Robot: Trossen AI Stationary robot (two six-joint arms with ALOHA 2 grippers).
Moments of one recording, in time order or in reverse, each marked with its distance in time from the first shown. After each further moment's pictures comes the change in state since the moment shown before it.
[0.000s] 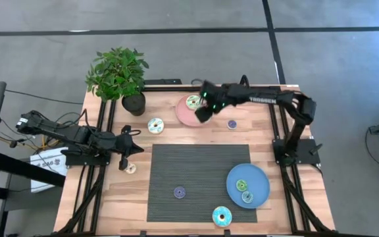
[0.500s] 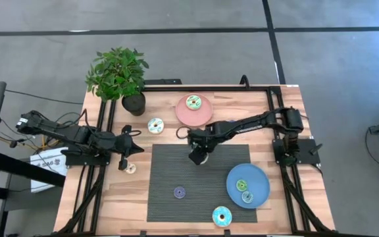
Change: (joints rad) left arm 0.000 0.000 0.000 0.003 0.003 0.053; right arm 0.407 0.153 -0.024 0.018 -0.027 0.258
